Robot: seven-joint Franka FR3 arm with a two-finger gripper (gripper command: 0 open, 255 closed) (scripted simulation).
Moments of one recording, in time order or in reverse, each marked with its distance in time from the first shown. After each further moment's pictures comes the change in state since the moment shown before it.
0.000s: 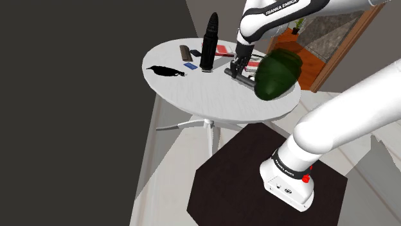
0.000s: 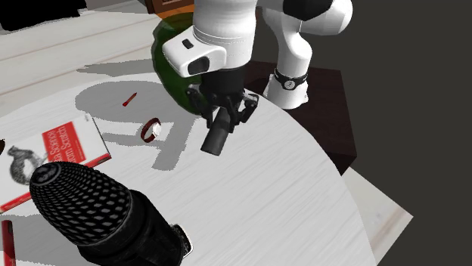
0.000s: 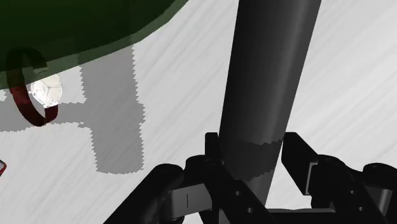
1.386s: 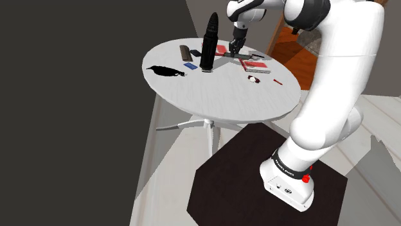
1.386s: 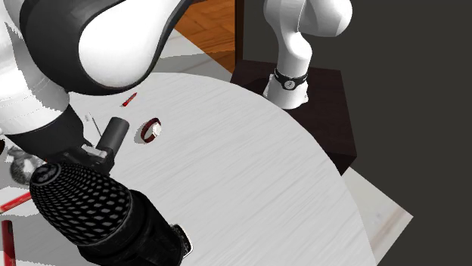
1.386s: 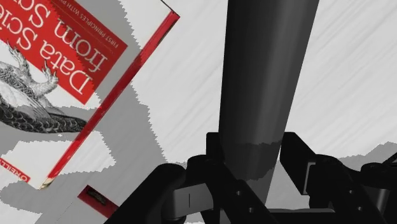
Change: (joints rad) arm -0.146 0.730 -0.116 0.870 0.220 -0.139 -0.361
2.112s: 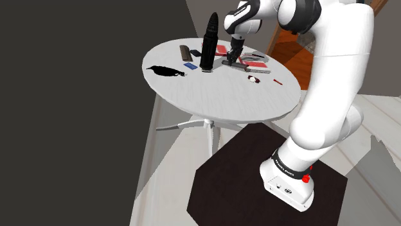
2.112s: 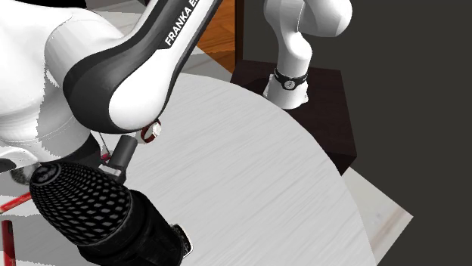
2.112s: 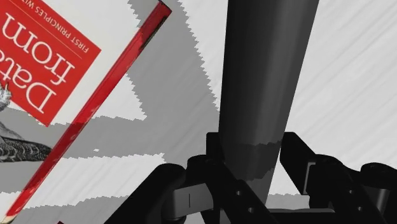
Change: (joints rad) arm -0.009 0.062 0.009 -0.058 0.020 0.118 -0.011
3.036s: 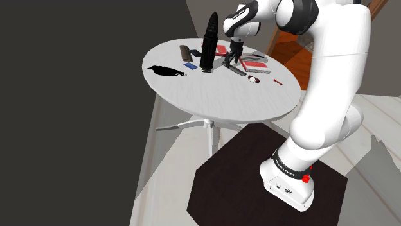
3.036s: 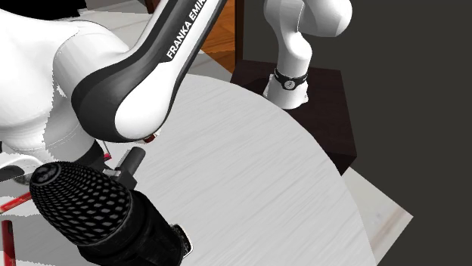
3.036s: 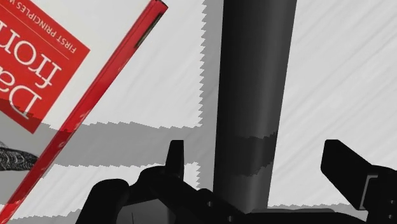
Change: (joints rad) arm -0.002 0.020 0.003 -0.009 0.006 0.029 -0.002
